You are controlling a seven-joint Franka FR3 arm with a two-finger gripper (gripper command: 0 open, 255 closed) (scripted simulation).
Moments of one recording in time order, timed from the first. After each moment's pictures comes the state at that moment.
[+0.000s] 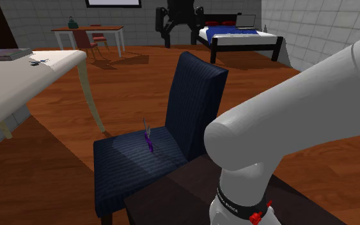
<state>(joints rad) -0.02 -0.75 -0.05 -2.29 -0.04 1.53 0.03</state>
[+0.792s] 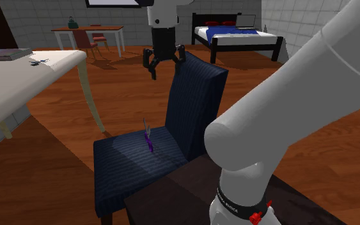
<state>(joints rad) -0.01 -0.55 -0.02 -2.44 -0.02 1.86 0.09</state>
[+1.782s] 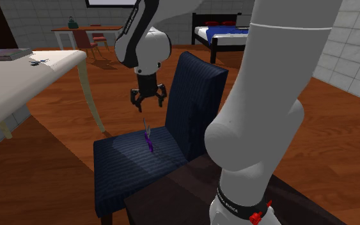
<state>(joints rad) 0.01 -0.02 0.01 -2.39 0.00 2.31 0.18</state>
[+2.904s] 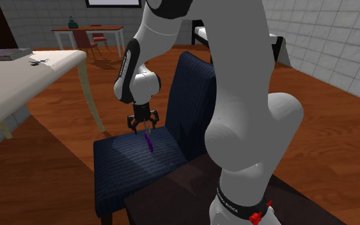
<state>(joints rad) 0.02 0.47 0.01 -2.17 0.00 2.56 0.22</state>
